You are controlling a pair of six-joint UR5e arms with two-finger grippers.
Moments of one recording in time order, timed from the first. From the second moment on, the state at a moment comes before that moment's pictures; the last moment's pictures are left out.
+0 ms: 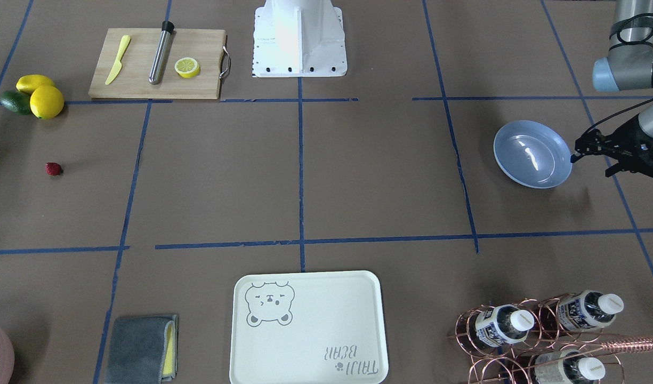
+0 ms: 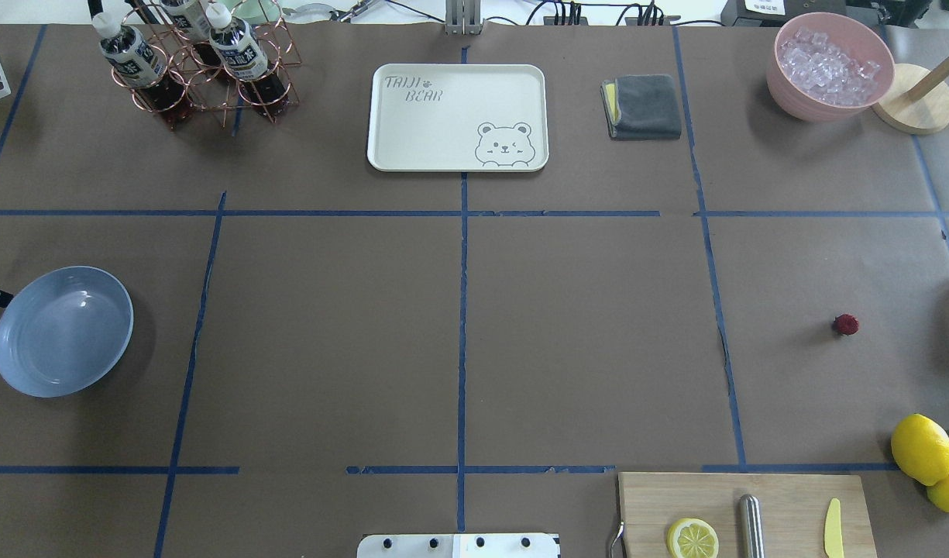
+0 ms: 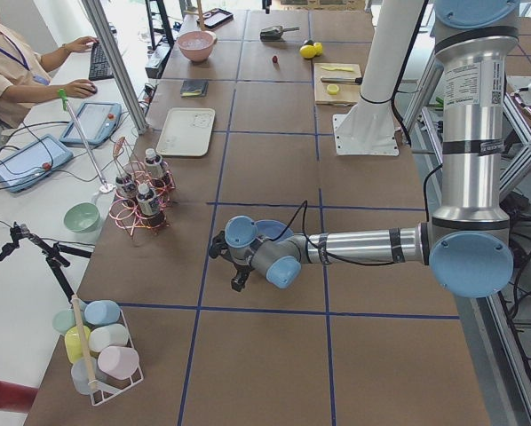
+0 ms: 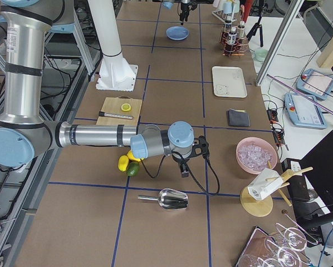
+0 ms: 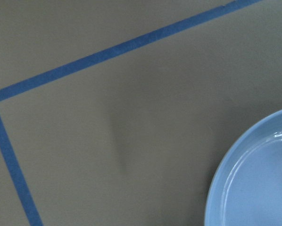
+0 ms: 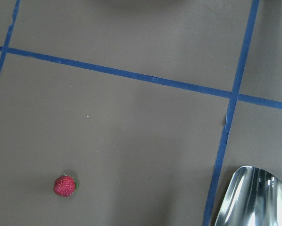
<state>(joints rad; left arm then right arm) -1.13 -1.50 -1.45 -2.27 -2.35 -0.23 1.49 -1.71 1.73 -1.36 2.50 0.00</state>
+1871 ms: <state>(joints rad) -1.06 -1.63 -1.59 -2.27 -2.53 -0.58 1.49 -1.71 1.72 -1.36 2.51 0.00</state>
